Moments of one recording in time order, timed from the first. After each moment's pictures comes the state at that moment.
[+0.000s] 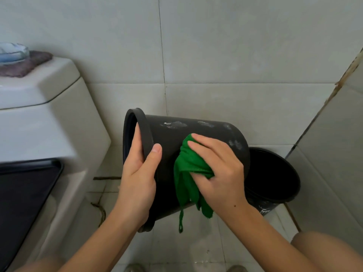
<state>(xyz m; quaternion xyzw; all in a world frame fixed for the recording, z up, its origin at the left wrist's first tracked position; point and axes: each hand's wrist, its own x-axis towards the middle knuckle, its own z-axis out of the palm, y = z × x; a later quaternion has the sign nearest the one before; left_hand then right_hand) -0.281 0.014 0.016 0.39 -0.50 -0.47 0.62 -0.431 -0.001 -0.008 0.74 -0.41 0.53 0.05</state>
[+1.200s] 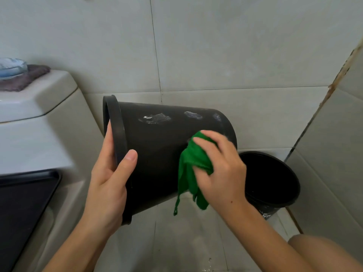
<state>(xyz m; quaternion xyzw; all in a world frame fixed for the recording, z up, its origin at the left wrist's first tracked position) -0.252 0.018 0.032 0.35 -0.55 -0.41 0.64 -0.438 -0.011 0.000 0.70 -0.50 0.51 0.08</state>
